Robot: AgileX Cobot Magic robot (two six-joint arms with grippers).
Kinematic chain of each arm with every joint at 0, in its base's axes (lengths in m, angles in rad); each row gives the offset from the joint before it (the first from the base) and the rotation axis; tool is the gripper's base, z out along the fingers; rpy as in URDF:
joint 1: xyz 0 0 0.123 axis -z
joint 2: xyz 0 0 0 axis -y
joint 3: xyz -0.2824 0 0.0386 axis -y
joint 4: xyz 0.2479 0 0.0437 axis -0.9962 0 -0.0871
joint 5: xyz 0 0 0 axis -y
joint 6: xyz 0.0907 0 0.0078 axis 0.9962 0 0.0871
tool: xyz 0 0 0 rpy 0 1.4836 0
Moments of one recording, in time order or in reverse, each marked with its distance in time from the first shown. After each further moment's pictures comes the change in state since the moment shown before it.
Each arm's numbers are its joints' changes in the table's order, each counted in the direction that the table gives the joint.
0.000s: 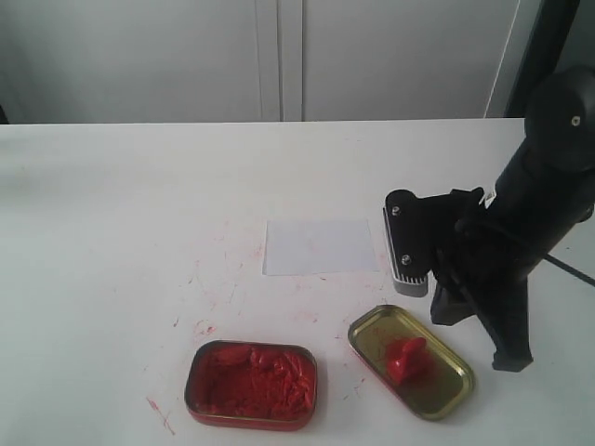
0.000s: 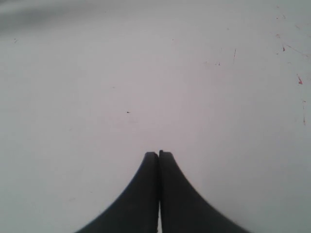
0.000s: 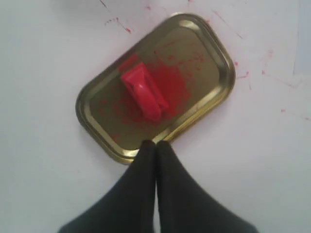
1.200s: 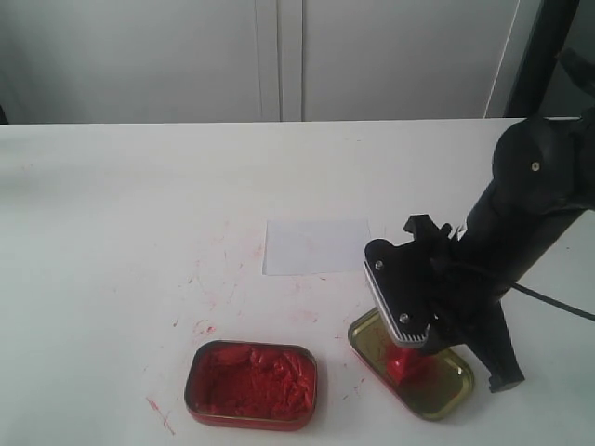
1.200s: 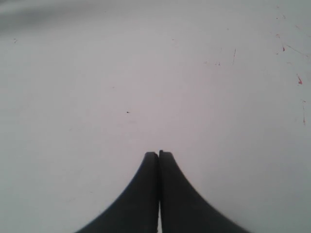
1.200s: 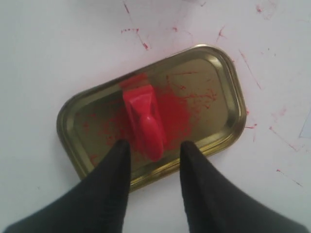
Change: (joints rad) left arm 0.000 0.000 0.000 0.000 0.000 0.000; right arm -0.041 -0.073 -0.064 -0.028 0.150 -0.277
